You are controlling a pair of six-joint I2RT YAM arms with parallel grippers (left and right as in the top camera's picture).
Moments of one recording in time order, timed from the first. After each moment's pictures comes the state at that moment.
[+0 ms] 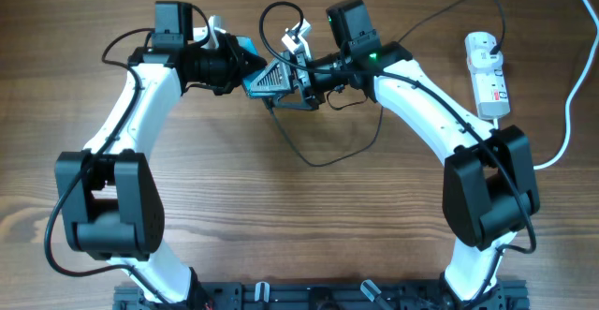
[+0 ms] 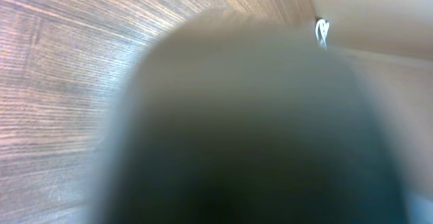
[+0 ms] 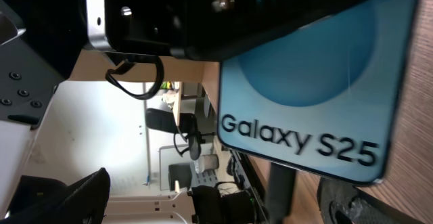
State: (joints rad) left arm -0.05 1.85 1.37 -0.54 0.80 -0.75; right arm 0.45 1.98 1.52 -0.41 -1.16 0.63
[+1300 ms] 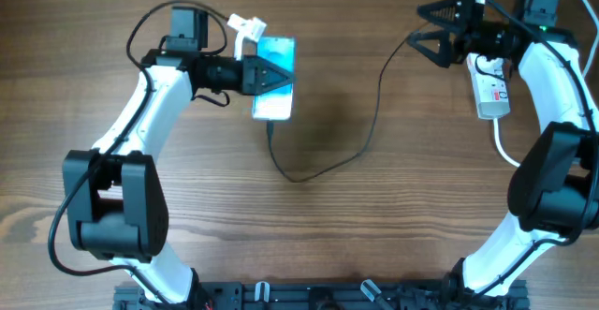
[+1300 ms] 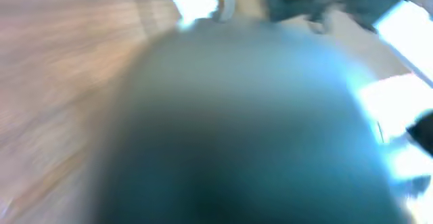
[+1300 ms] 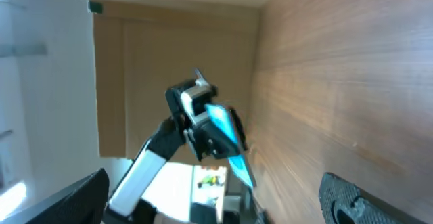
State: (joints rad) left arm -0.10 1.85 1.35 -0.57 1.25 0.06; right arm -0.20 1.98 1.55 -0.64 -1.47 0.43
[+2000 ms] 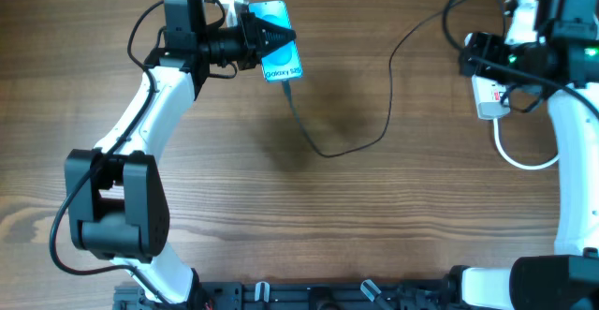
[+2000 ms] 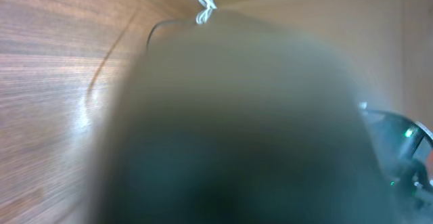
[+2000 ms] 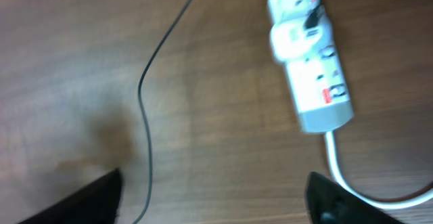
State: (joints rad) left arm -0.12 1.85 1.34 -0.05 1.08 -0.87; right arm -0.14 1.55 1.60 -1.08 -0.12 0.13
